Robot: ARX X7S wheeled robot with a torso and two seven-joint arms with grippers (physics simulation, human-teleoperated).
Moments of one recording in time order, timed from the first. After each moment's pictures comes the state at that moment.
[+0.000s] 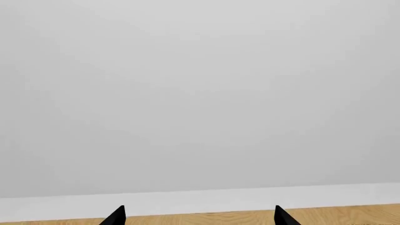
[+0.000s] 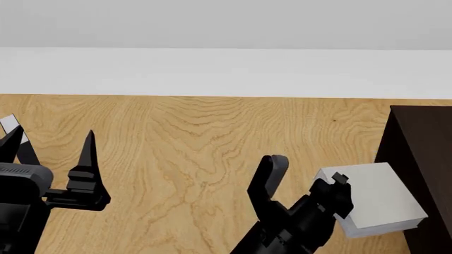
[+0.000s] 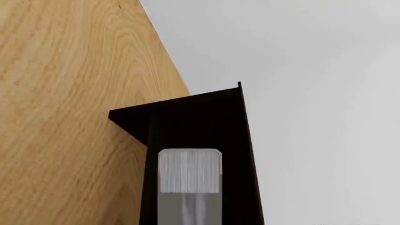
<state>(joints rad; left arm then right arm) -0.35 -0.32 0.22 0.34 -0.37 -0.35 -0.26 1.10 0.00 -1.45 1.10 0.66 0.89 0.87</state>
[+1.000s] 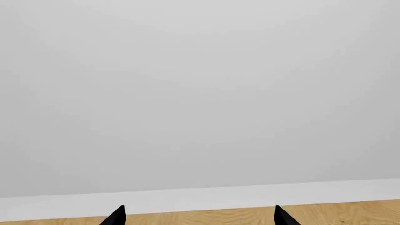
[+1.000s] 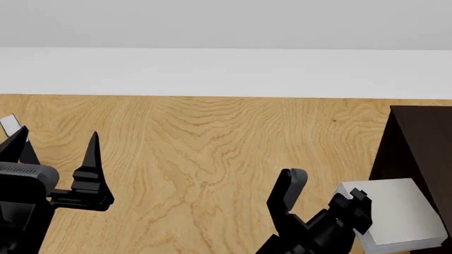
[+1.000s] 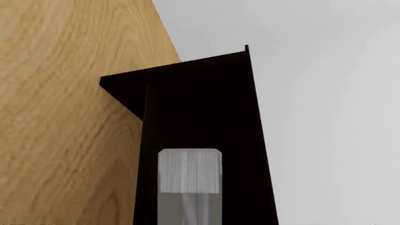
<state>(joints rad) -0.36 -0.33 0.24 0.31 -0.37 -0.34 -0.27 1.05 0.00 -1.40 1.21 0.60 0.84 0.86</state>
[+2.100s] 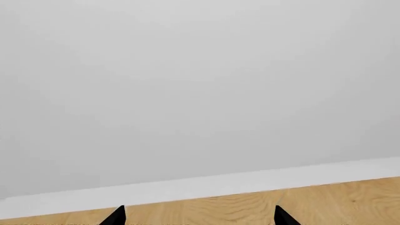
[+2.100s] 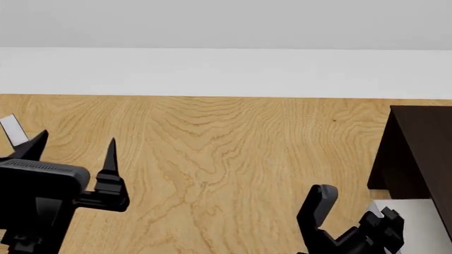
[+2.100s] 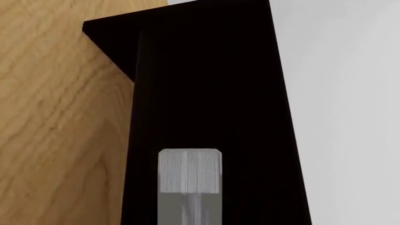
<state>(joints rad) -0.42 -0.30 0.32 0.14 -0.30 -0.28 -0.27 0.97 0.03 -0.99 1.31 0.14 0.81 0.77</state>
